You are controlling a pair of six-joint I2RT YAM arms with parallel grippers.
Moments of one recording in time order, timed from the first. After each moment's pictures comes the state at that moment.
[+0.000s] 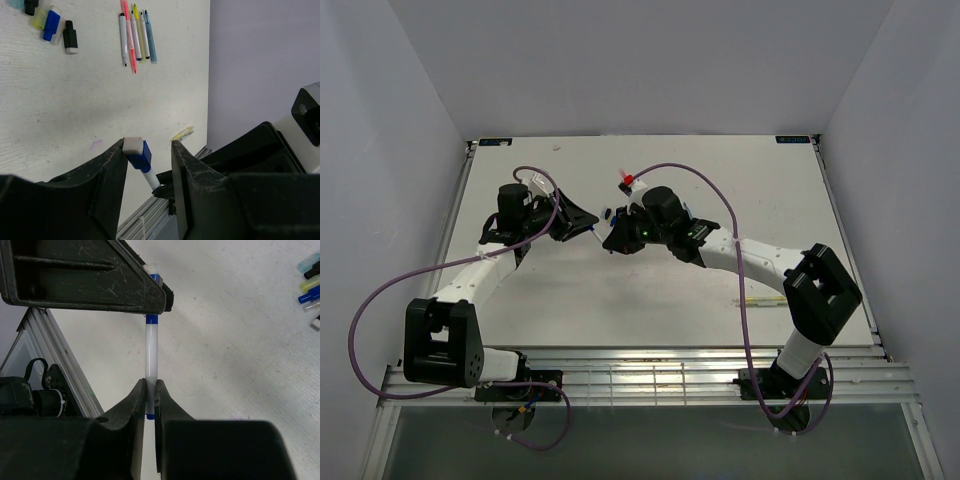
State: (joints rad) left arm -0.11 1.34 0.82 0.02 0.67 -0.83; right arm 0.86 1.68 1.18 0.05 -0.30 0.46
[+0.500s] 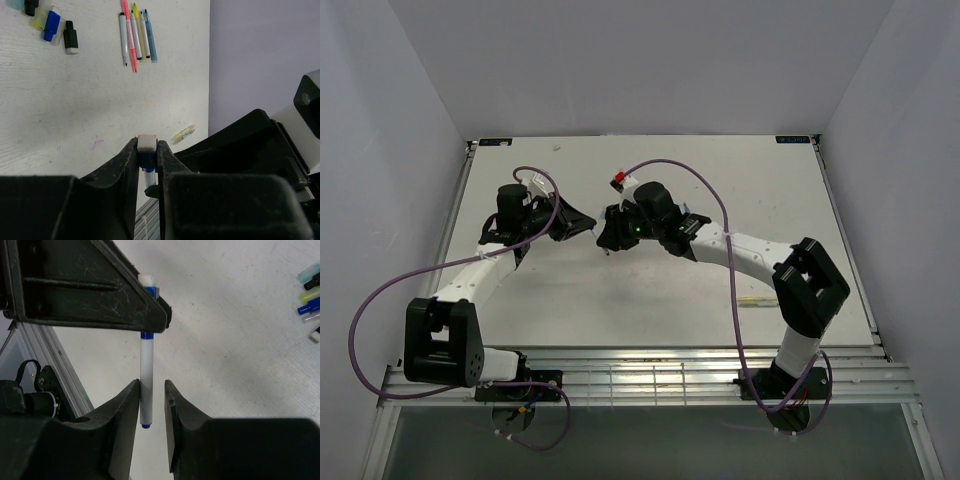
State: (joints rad) left arm -0.11 1.35 0.81 0.02 0.69 -0.82; right arm 0.86 1.73 1.23 0.04 -0.30 0.43
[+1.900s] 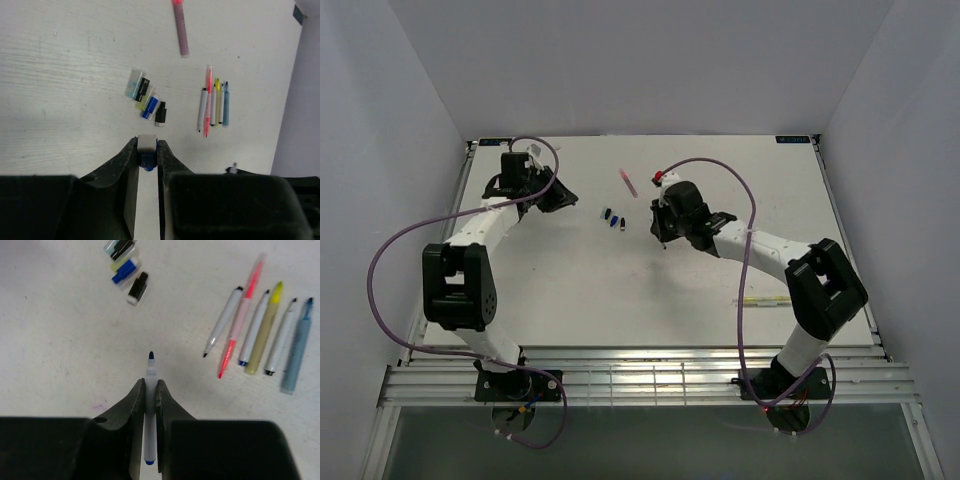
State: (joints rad) left arm -0.05 1.64 1.18 -0.22 0.41 -0.62; right arm 0.74 1.71 1.11 -0.09 0.03 0.22
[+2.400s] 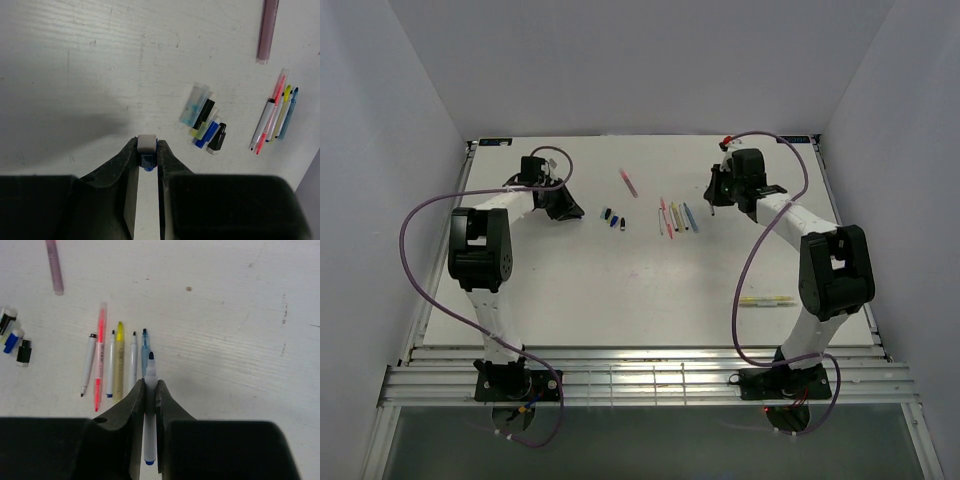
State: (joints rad) left arm -0.06 2.01 1.36 -0.31 0.40 -0.53; right arm 0.30 1.73 1.21 -0.09 -0.14 0.19
